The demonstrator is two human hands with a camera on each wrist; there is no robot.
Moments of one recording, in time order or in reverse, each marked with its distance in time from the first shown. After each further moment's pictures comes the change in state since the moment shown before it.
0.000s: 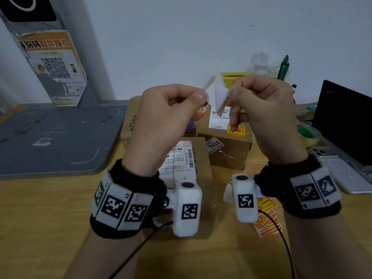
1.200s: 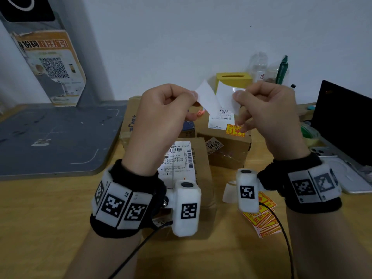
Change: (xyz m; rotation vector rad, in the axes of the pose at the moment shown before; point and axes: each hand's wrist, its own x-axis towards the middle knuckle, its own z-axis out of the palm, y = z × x) left_hand 0.003 -0.001 -0.001 -0.008 0.039 -0.093; right_hand 0.010 0.020 -0.019 -0.197 0.149 0.185
